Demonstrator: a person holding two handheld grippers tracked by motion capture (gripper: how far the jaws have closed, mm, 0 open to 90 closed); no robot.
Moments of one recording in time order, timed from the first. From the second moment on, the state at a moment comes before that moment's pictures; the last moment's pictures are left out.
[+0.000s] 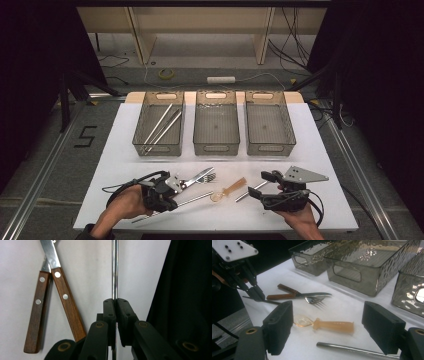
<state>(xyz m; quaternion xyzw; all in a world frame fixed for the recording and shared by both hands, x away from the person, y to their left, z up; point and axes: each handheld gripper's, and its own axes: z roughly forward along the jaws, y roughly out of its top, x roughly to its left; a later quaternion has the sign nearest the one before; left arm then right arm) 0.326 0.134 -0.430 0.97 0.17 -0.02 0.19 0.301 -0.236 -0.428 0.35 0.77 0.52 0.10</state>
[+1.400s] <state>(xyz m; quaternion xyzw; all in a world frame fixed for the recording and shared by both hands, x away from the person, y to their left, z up) 0.383 0.173 -0.395 0.91 0.30 0.05 0.29 0.303 -0.238 -0.429 0.36 0.77 0.52 0.10</state>
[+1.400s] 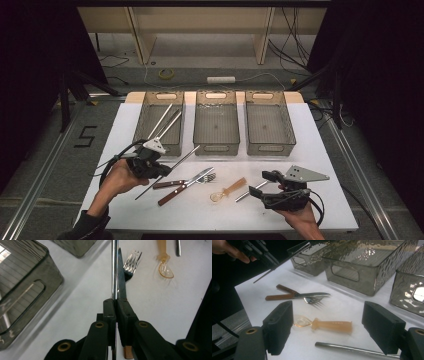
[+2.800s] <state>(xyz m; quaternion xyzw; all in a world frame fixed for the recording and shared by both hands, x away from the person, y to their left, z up) 0.451 0.197 -0.340 0.86 0.36 0.12 0.33 0.303 -0.239 -0.430 0.36 0.77 0.52 0.10</state>
